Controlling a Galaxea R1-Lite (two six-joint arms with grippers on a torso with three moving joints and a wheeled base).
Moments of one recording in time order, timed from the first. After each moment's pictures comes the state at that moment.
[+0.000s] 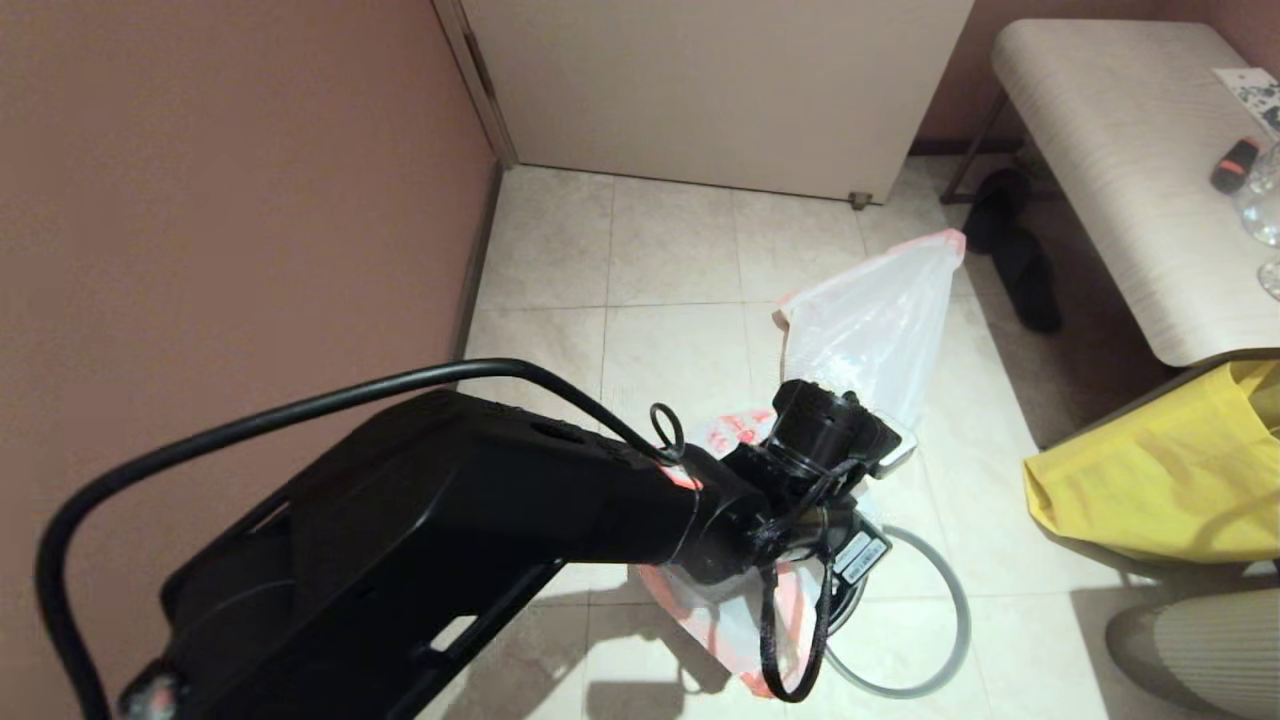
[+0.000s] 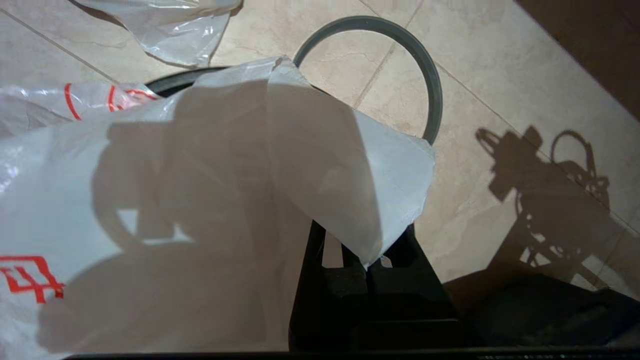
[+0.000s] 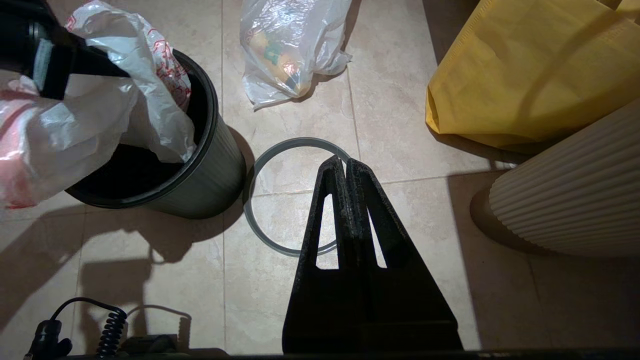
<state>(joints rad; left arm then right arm) -0.94 2.36 -1.73 -0.02 0.10 0.23 0.00 0.00 -0.01 0.02 -0.03 0.06</state>
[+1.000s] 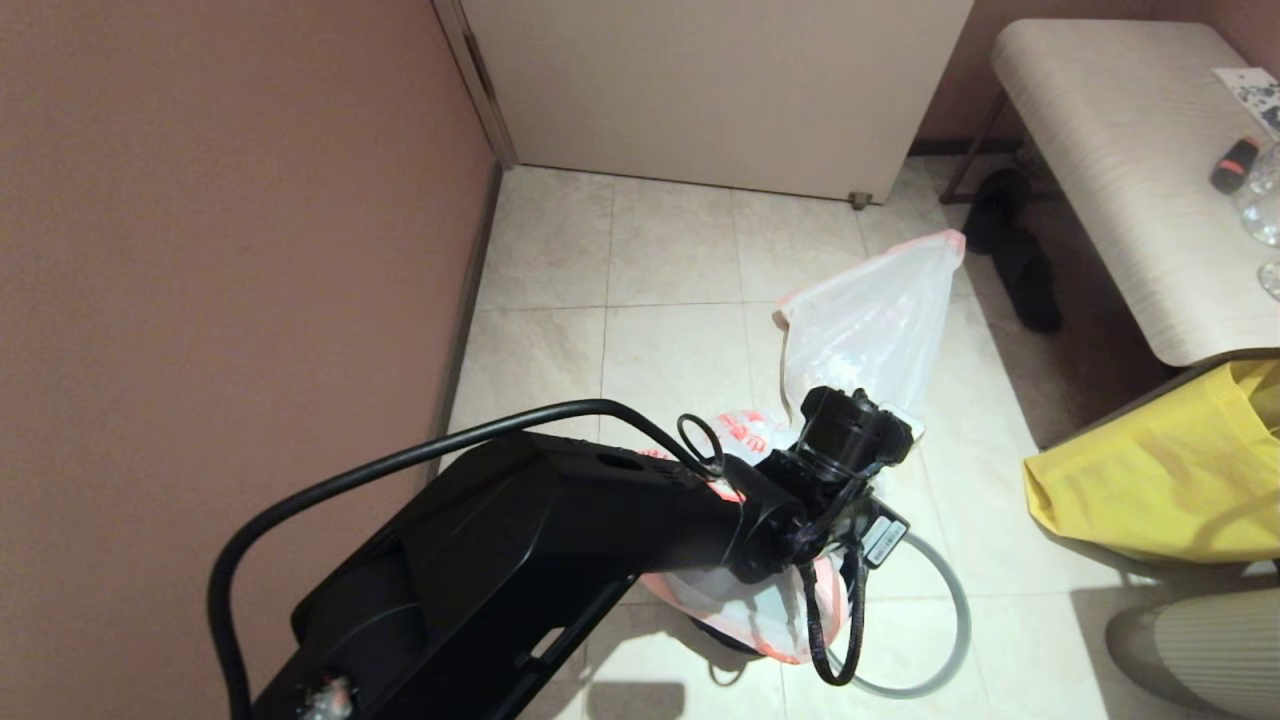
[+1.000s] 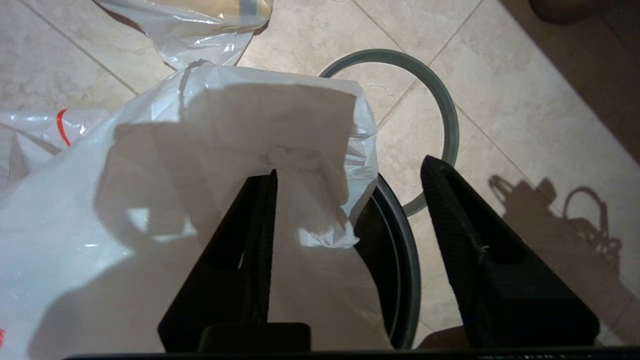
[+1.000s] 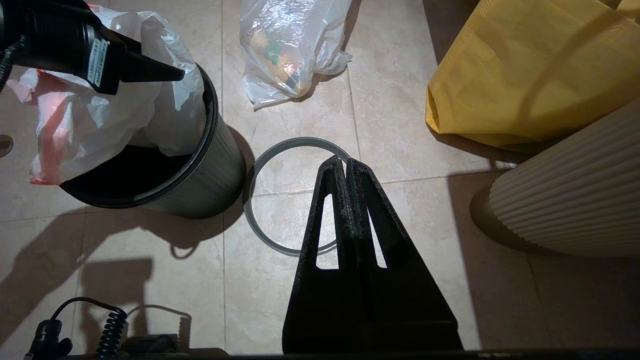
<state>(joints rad) -0.96 2.48 -1.89 -0.03 0.18 0.15 0.00 0.00 -0.01 0.02 -0.03 0.07</state>
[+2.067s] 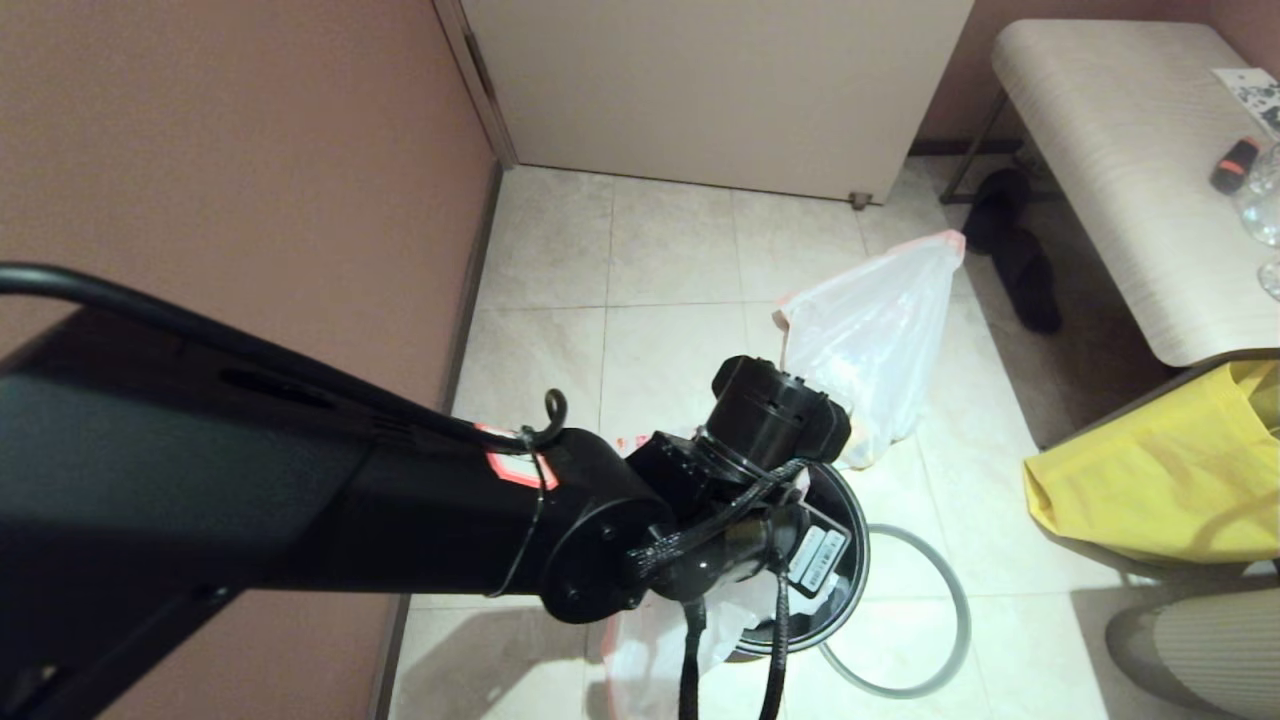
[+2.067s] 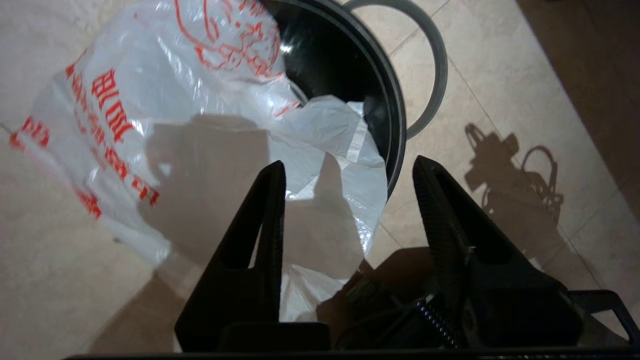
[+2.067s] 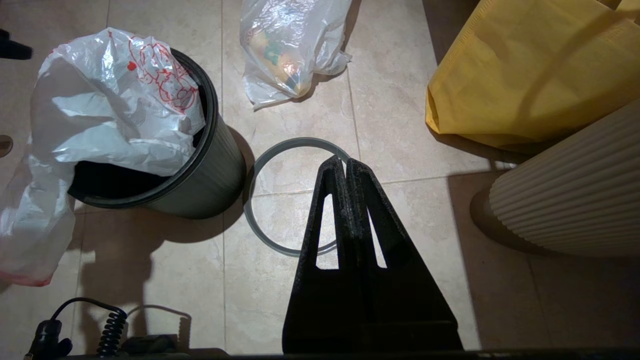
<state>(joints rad) -0.97 2.02 -1.35 -0.03 0.25 -0.01 0.00 0.00 -0.01 0.02 -0.03 0.06</state>
